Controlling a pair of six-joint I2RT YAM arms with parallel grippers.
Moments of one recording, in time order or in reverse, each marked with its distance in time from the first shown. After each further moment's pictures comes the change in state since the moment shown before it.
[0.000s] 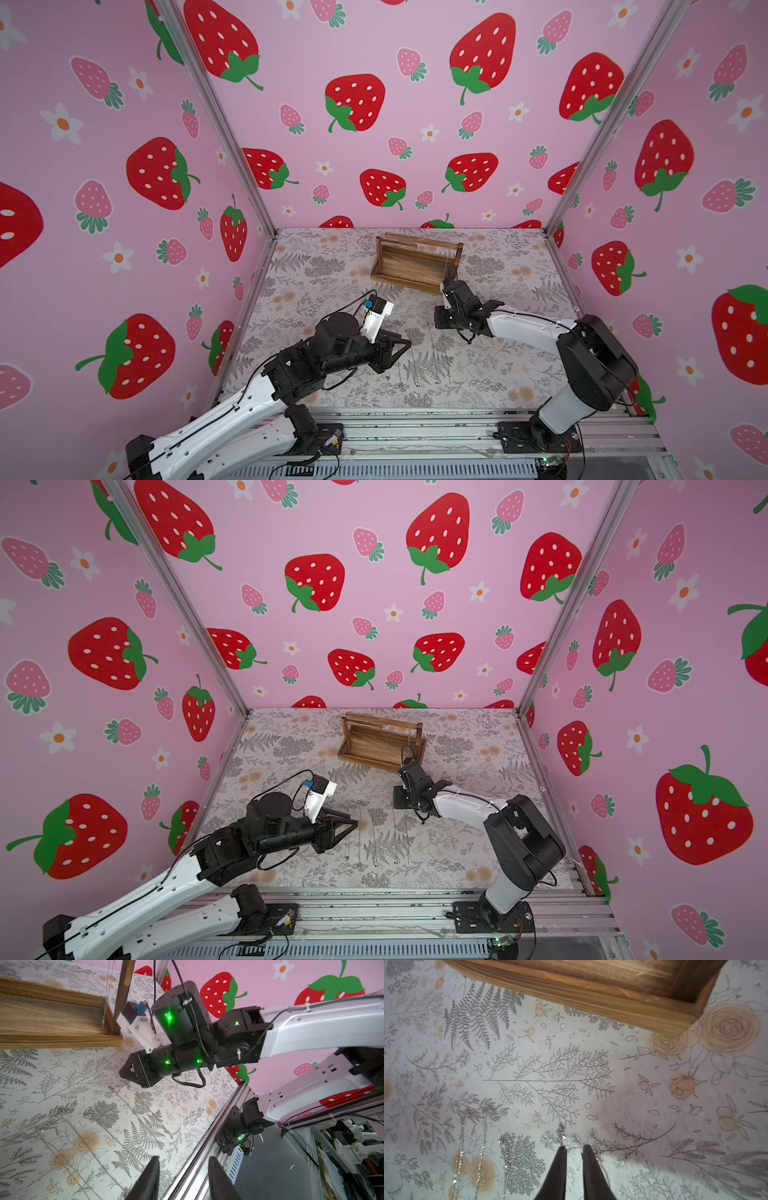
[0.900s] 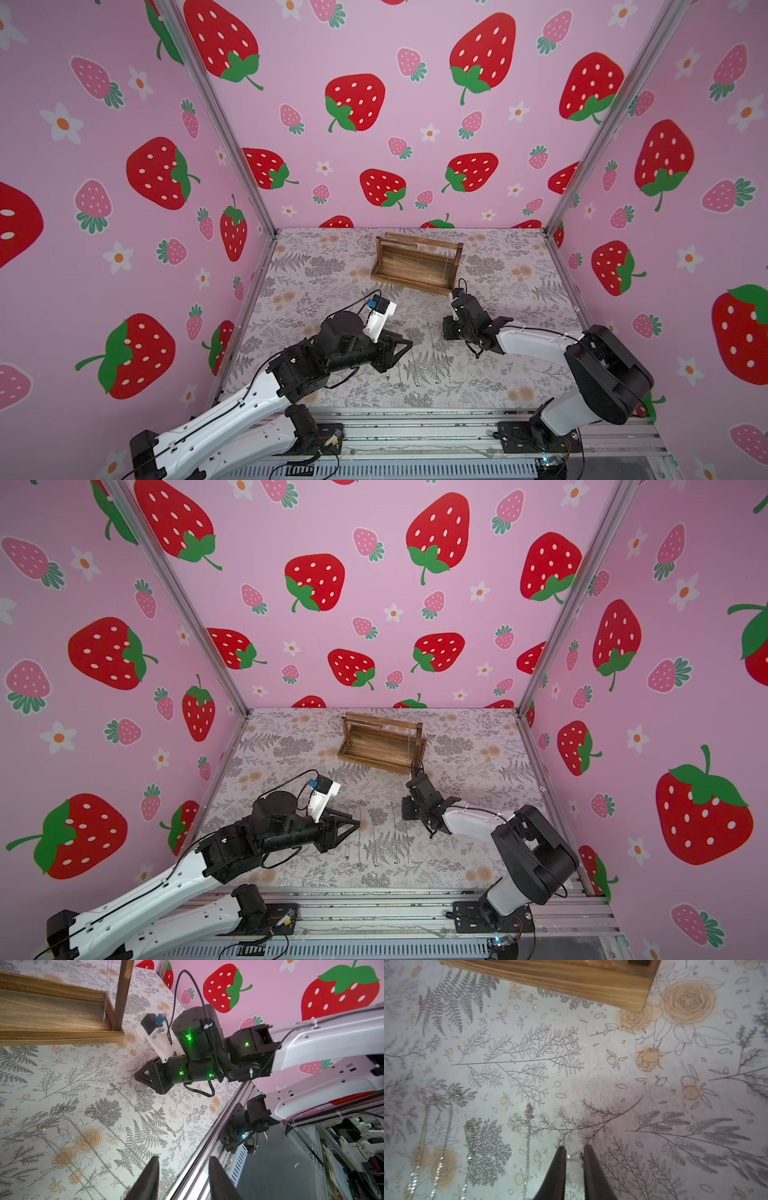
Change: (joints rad) left arm 0.000 0.049 0.000 0.003 0.000 0.015; right arm 0.000 -0.116 -0.224 0.207 0.061 -0.025
